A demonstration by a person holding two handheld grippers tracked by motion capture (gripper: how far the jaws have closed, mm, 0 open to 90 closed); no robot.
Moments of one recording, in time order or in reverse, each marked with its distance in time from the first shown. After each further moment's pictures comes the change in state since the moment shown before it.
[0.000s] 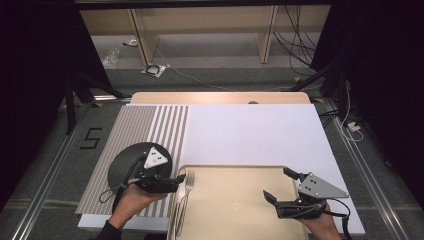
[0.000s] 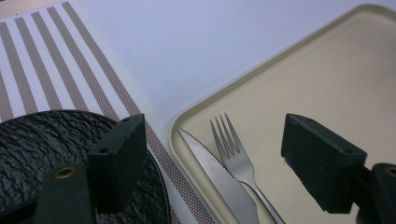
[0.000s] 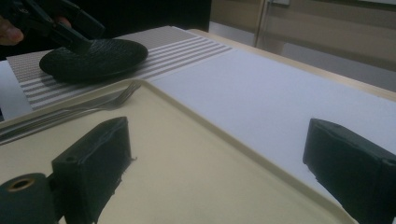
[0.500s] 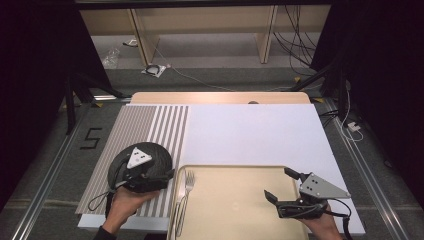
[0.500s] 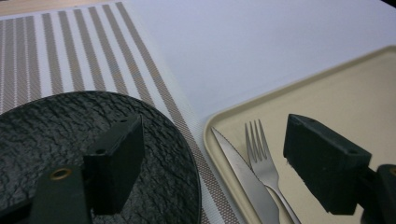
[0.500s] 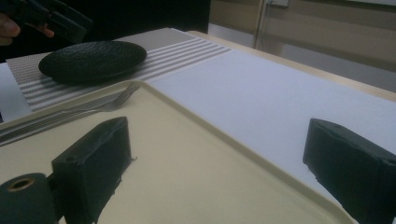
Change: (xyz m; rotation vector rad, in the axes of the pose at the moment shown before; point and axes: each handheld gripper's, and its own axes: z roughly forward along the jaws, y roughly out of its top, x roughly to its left) left arm 0.020 -0.013 -0.017 -0.080 0.089 -0.148; right arm -0.002 -0.002 -0.001 -0.012 0.001 0.007
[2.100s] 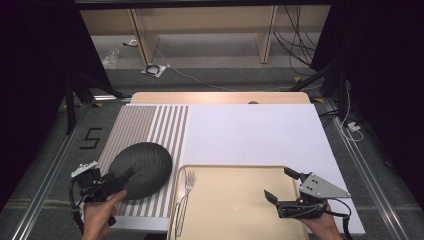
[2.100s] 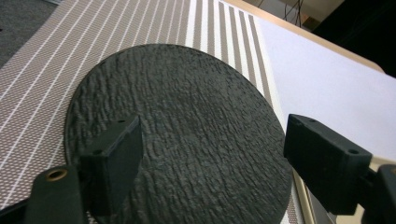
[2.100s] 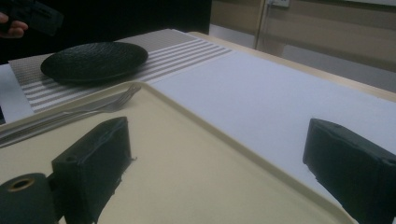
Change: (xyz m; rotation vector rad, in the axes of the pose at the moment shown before) left arm 0.070 -0.048 -0.047 -0.112 0.200 -0.539; right arm 0.000 0.001 0.000 -0.005 0.004 0.002
